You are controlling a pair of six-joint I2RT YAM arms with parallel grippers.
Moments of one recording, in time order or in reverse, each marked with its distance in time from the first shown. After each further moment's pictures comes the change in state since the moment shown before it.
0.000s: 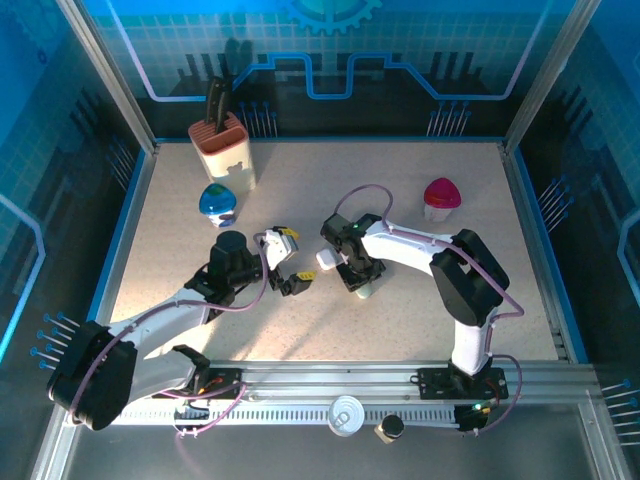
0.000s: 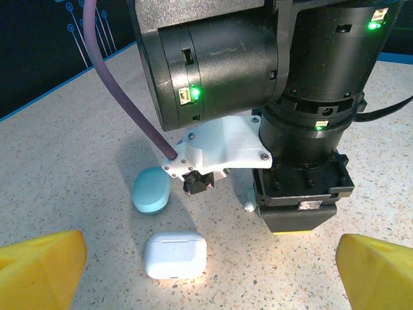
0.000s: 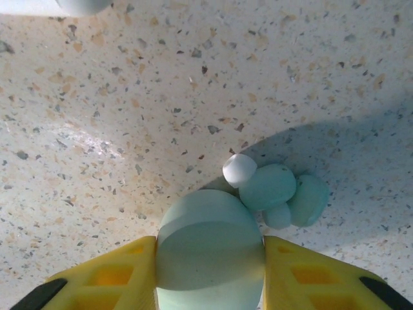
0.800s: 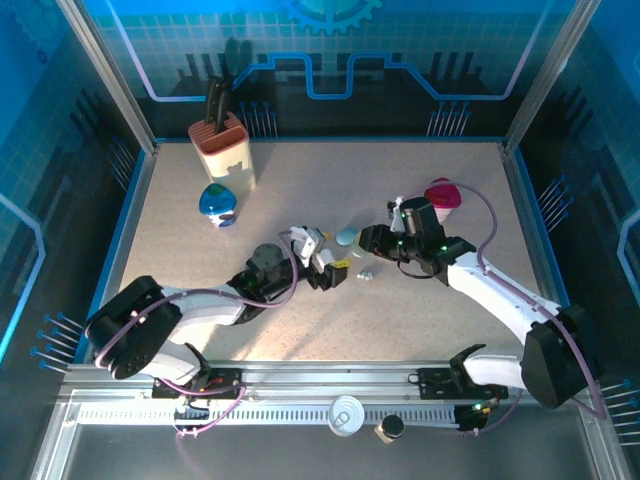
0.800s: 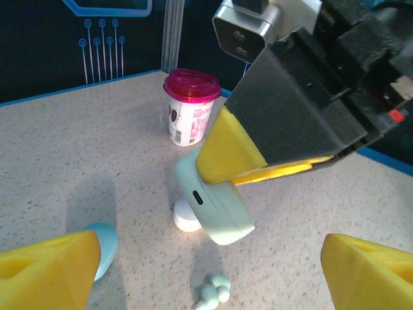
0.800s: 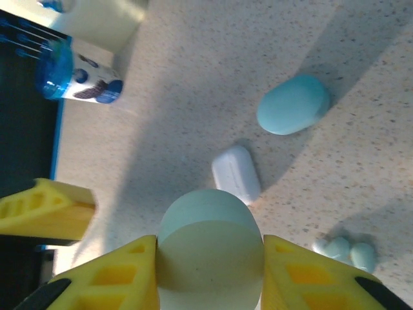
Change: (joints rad) left arm -0.281 0.323 0.051 0.483 -0.354 -0.412; right arm -0.296 -0.625 -0.464 0.709 -0.417 0.427
